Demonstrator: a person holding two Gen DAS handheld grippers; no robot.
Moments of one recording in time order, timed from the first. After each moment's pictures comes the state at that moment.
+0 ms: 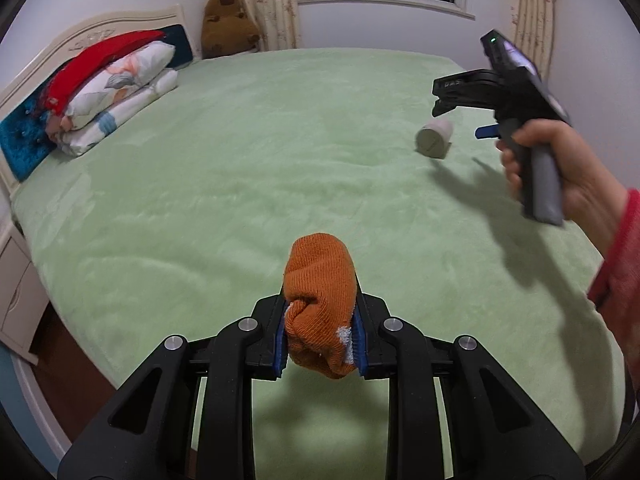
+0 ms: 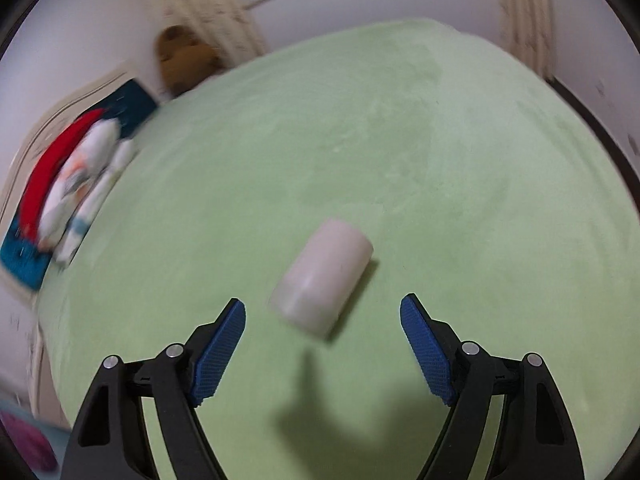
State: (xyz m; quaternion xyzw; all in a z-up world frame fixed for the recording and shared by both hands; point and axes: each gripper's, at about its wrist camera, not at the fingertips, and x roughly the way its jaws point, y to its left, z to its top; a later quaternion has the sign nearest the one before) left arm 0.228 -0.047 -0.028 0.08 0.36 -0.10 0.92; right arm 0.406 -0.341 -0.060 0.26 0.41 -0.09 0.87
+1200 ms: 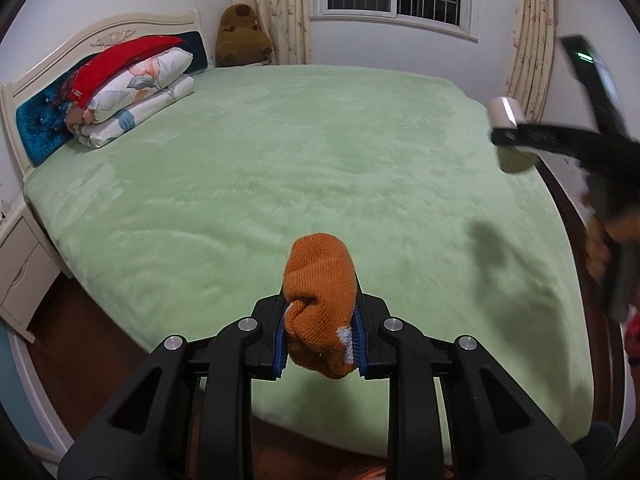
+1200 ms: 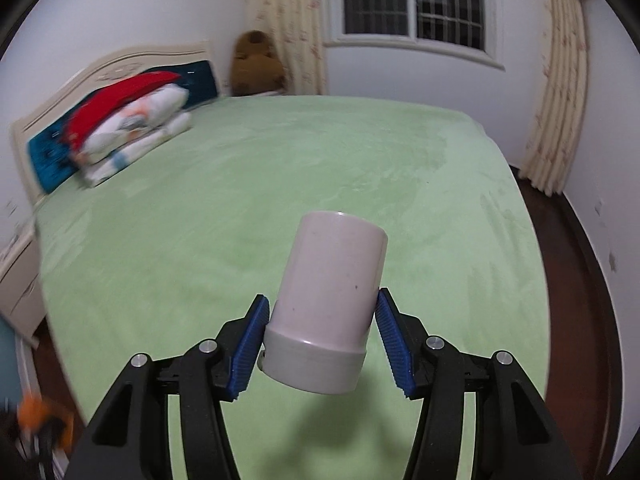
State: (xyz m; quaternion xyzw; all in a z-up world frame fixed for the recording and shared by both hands) left arm 0.140 -0.032 0.008 0.06 0.34 -0.11 0.93; right arm 0.161 -0.291 0.032 0.04 0.32 -0.01 0.94
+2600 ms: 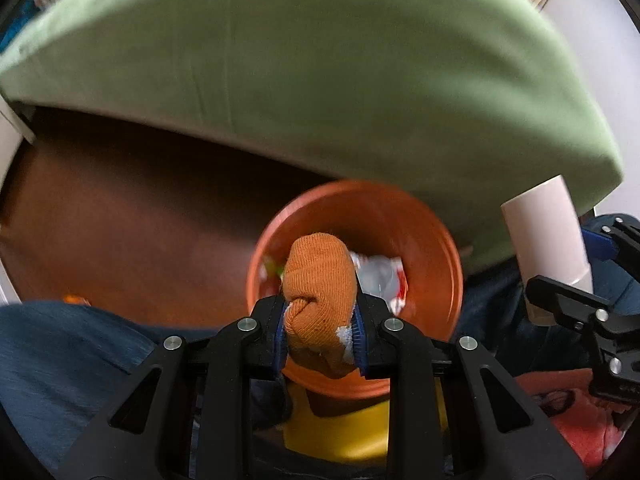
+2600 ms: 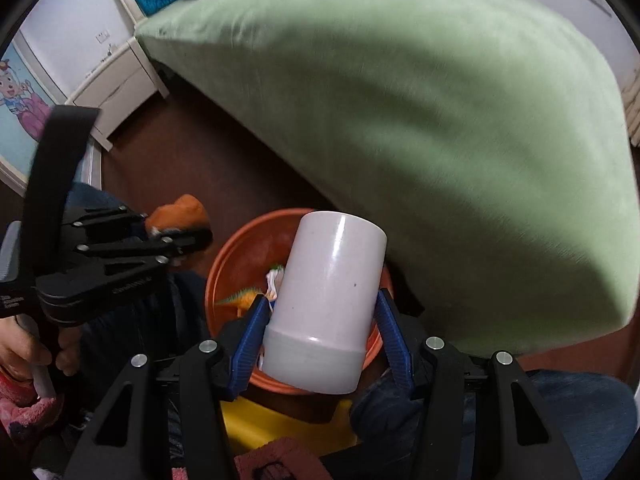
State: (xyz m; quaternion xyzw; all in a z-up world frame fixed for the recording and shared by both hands) left arm -0.057 -0.023 -0.217 0.03 0.59 -0.14 0.79; right arm -0.147 -0.193 -0.193 0.00 0.55 0.15 0.82
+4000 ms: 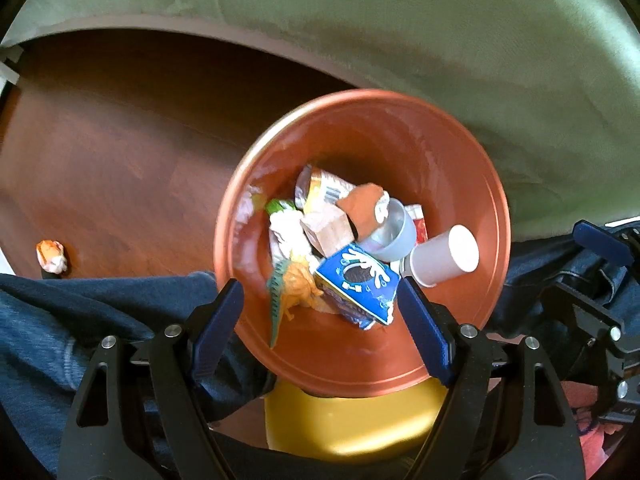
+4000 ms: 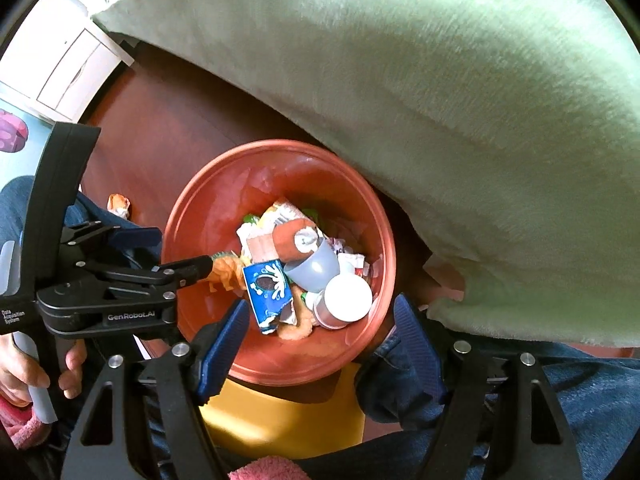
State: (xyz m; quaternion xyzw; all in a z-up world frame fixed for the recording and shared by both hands) left arm -0.032 -0.023 -0.290 0.01 0.68 -0.11 0.72; right arm -0.111 -0.200 -0.255 0.03 0.63 0.12 0.77
